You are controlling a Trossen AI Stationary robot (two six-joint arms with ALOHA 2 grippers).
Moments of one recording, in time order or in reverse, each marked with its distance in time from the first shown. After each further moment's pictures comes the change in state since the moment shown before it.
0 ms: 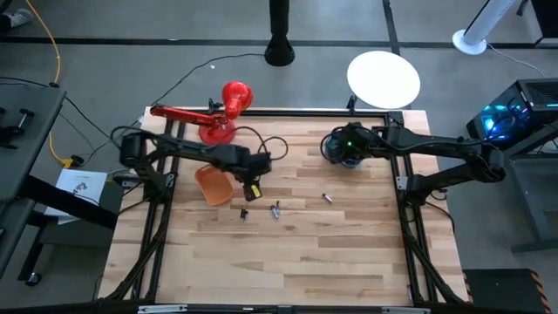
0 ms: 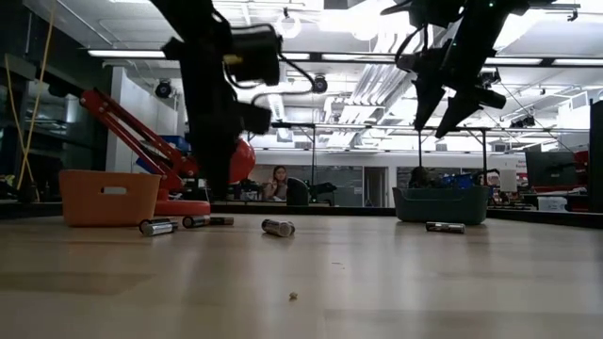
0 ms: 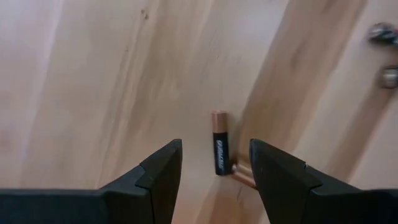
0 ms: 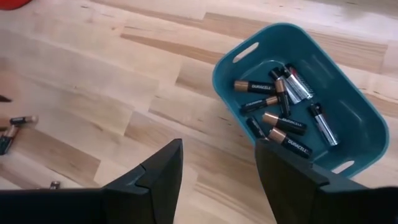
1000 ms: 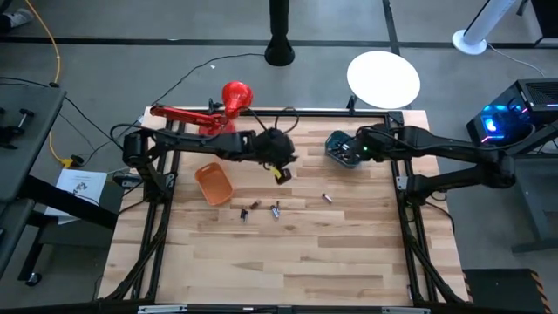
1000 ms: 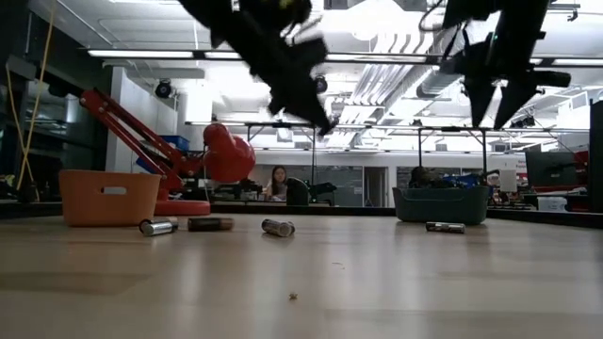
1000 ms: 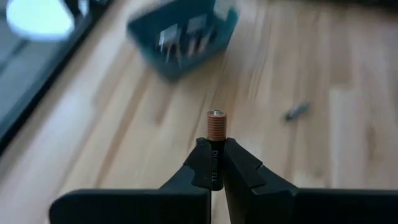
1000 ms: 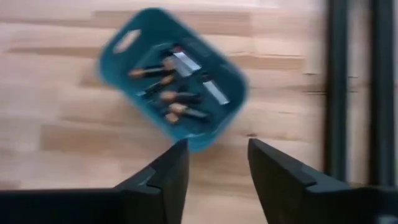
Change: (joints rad) left arm 0.041 0.010 0.202 0.466 0.004 0.169; right arm -0.021 -0.137 -0.007 -0.382 0.124 0.261
